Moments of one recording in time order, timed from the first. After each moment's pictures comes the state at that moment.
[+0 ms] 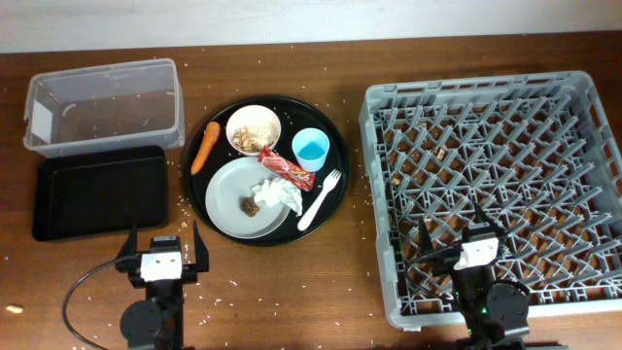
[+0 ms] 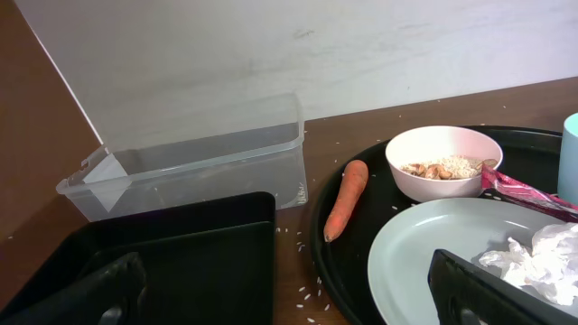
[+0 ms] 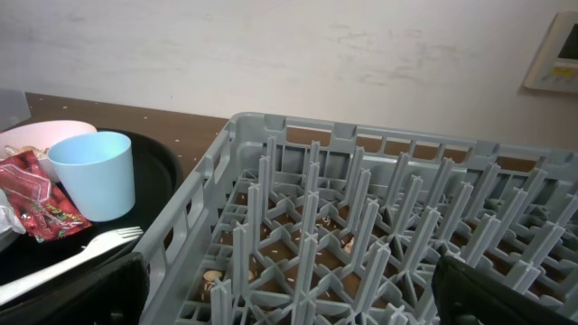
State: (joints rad) left arm 0.11 0.01 0.02 -0.08 0.00 0.20; right arm 0.13 0.01 0.01 -0.08 0.00 -0.08
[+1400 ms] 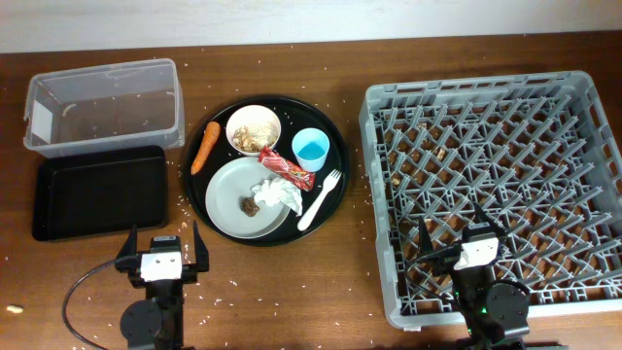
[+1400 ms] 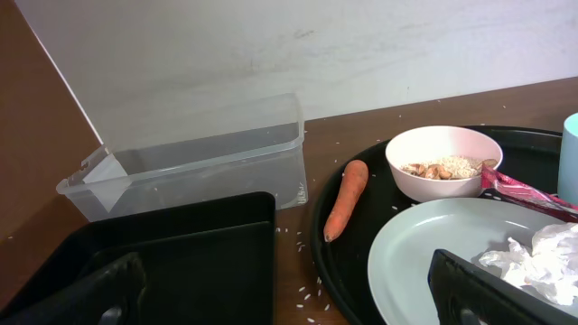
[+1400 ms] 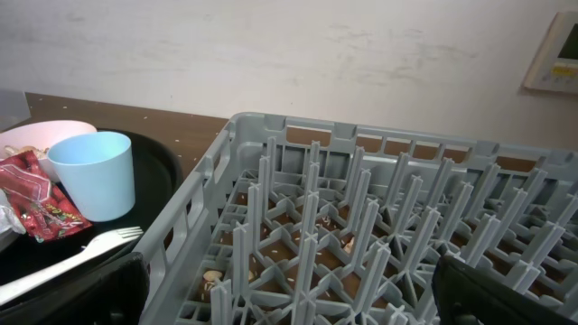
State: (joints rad) left arm 0.11 0.01 0.02 -0.08 0.00 0.20; right arm 0.13 0.01 0.01 -0.08 0.00 -0.07
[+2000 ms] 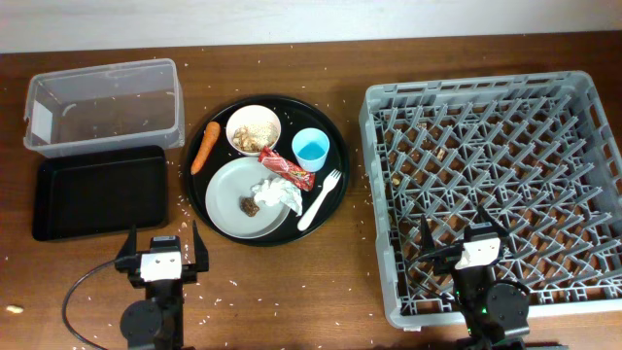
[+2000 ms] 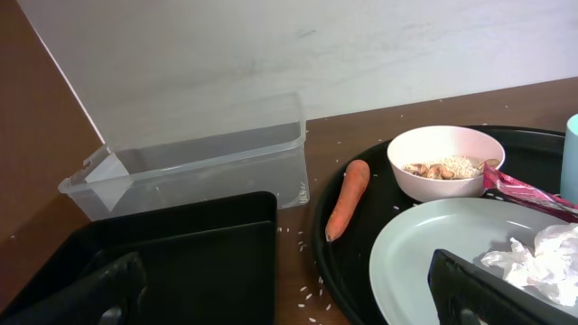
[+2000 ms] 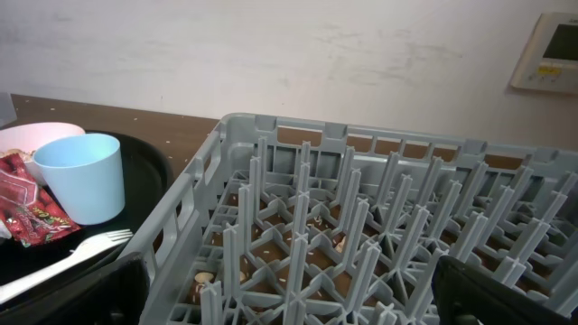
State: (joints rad) left arm 0.11 0.01 0.02 -0.08 -0.01 0.20; right arm 0.13 0.01 0.01 -0.08 0.02 -0.08
